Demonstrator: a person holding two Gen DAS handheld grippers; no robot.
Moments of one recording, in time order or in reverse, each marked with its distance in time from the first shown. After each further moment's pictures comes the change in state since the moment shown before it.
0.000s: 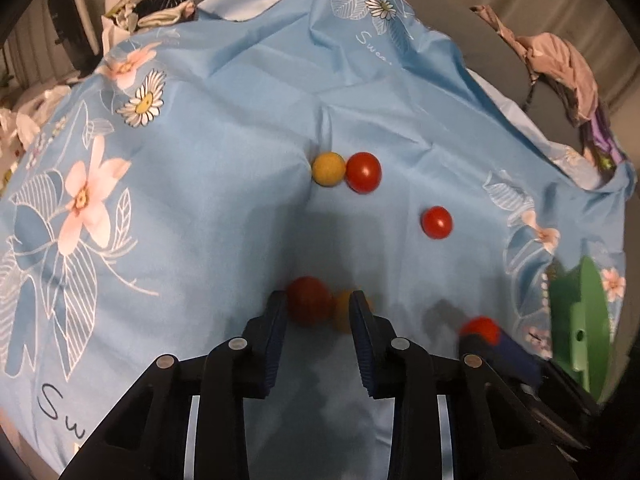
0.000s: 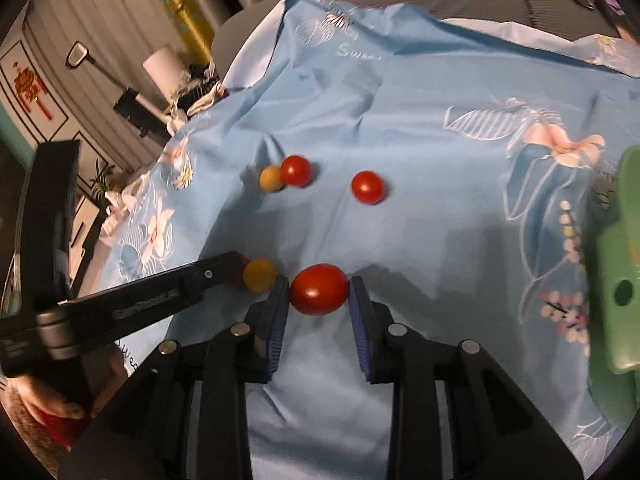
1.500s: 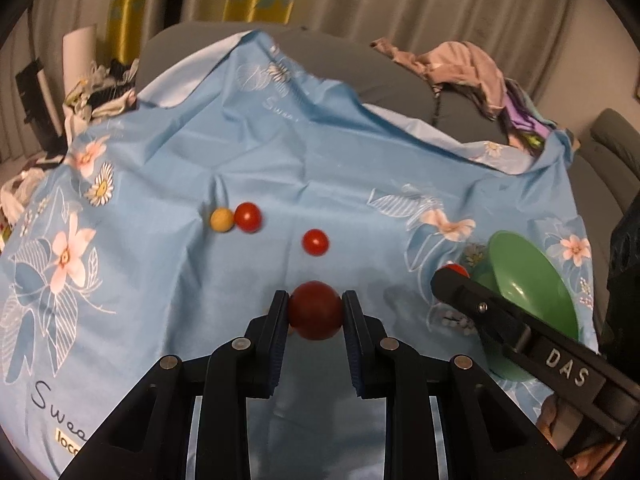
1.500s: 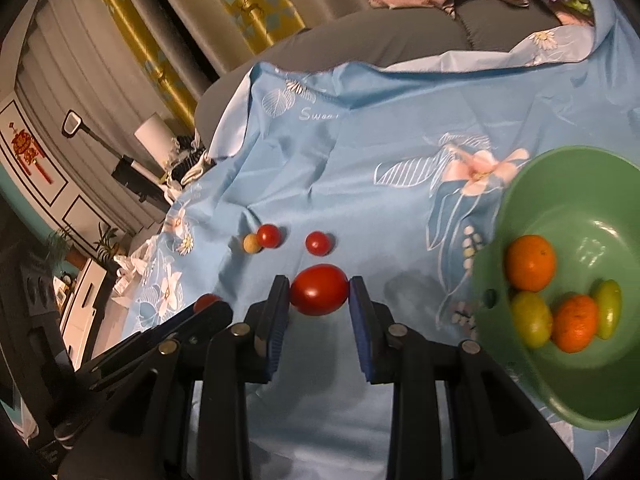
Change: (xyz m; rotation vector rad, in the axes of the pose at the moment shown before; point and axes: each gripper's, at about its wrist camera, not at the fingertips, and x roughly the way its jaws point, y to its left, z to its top) left arm -0.058 -0.072 -0.037 0.194 -0.228 -0.128; right arm -0.073 -0.040 0.000 0.135 -0.178 0.007
